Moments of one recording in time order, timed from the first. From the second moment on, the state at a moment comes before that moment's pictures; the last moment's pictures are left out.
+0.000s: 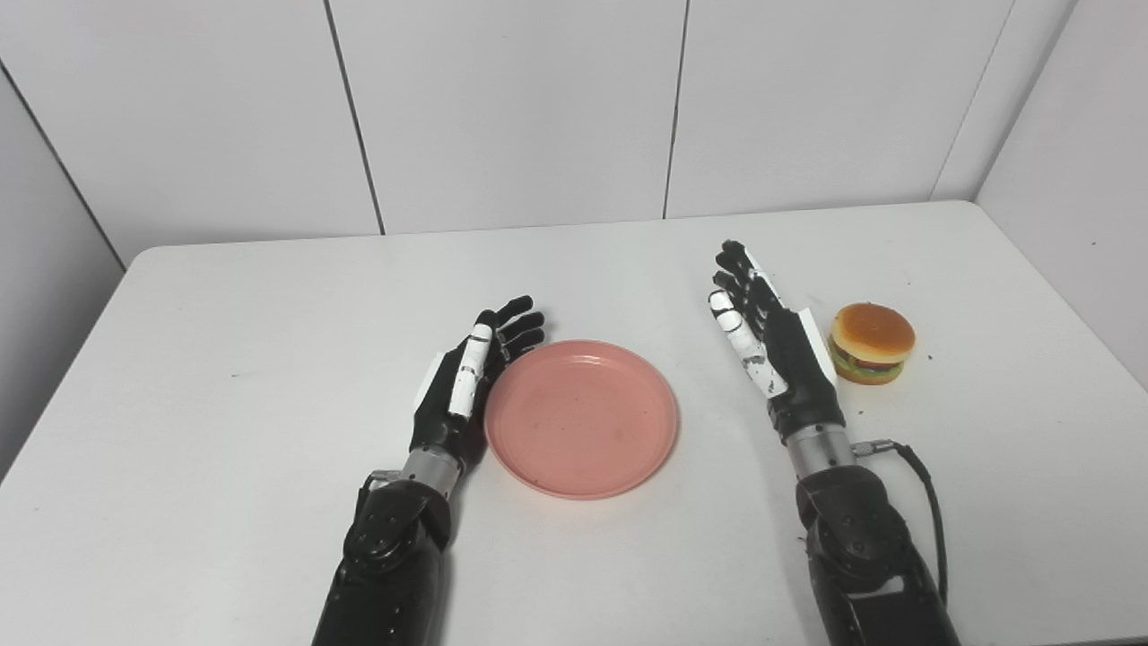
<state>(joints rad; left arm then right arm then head) -0.38 -0.06 -0.03 0.39 -0.18 -0.02 -0.18 -0.29 -0.11 0.00 -0.01 -0.15 -0.04 -0.01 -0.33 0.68</state>
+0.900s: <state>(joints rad) -0.37 -0.04 0.02 0.39 -0.20 -0.02 -0.20 -0.40 -0.54 0.06 -0.13 -0.46 0.28 0.24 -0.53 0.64</state>
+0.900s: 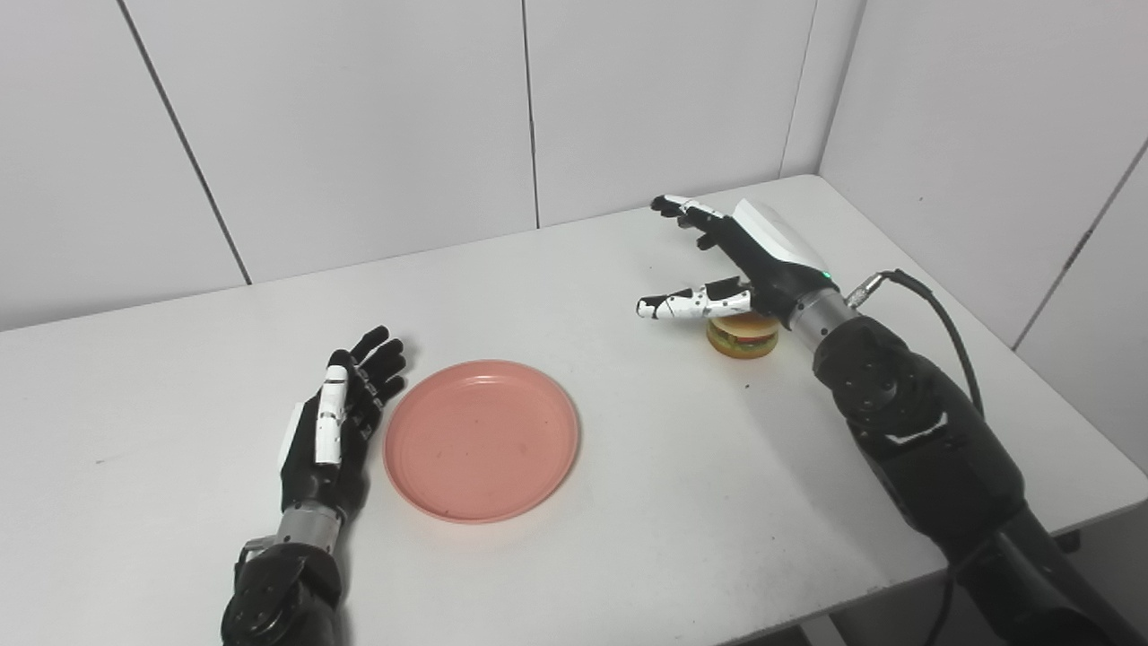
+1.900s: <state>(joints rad) -0.37 -0.04 0.03 0.38 -0.20 -0.02 -0.22 -0.42 -0.68 0.09 -0.04 -0.63 0.30 0.38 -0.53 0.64</state>
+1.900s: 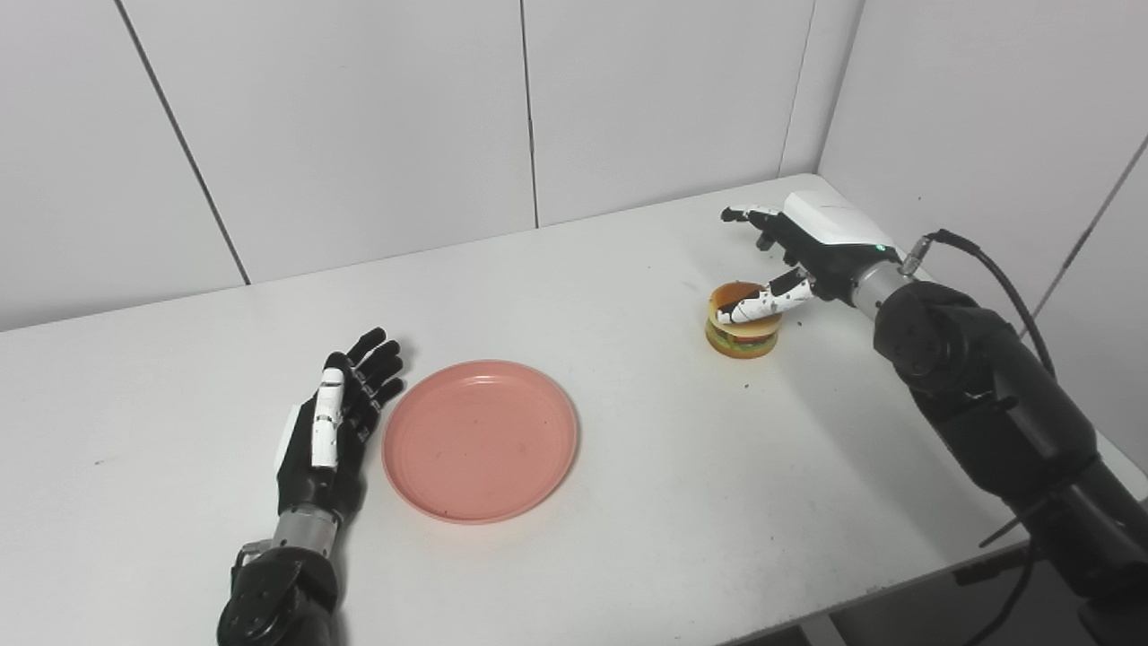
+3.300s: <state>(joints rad) -0.35 -0.04 0.02 0.36 -0.20 -0.01 -0.22 -0.46 -0.62 0.21 0.24 -0.65 0.19 0.18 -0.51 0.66</state>
